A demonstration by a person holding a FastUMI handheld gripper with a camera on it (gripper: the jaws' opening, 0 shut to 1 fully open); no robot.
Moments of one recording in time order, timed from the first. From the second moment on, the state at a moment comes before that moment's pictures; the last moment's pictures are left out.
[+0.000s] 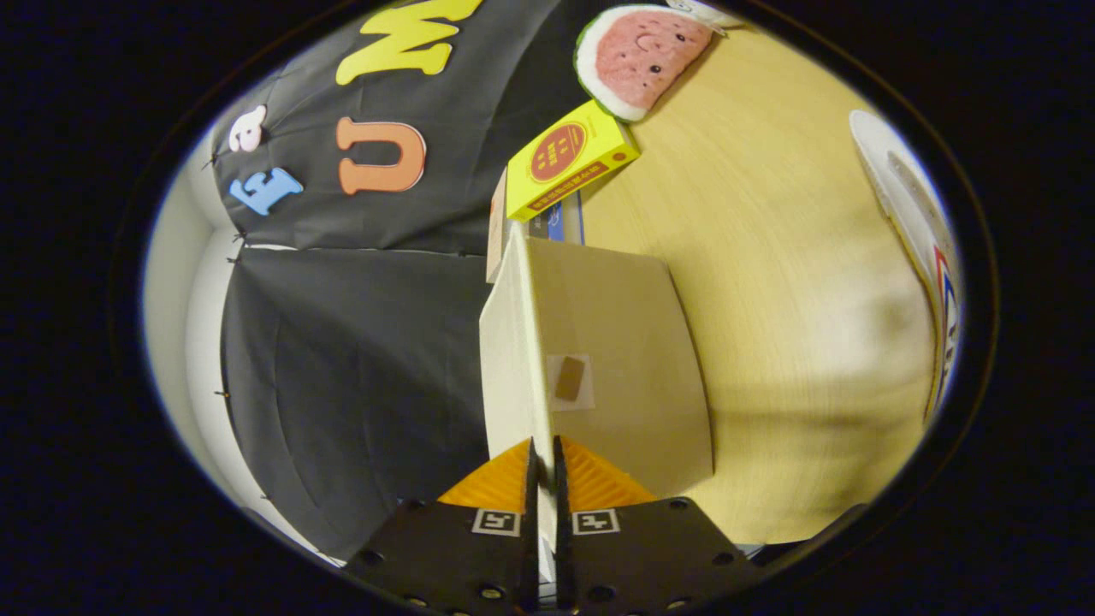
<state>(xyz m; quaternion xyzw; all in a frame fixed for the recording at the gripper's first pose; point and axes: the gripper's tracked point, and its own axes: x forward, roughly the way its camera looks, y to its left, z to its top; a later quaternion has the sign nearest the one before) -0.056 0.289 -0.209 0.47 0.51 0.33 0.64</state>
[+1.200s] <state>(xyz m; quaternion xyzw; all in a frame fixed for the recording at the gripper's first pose) -0.091 0.391 -0.046 0.25 0.41 0.42 0.77</state>
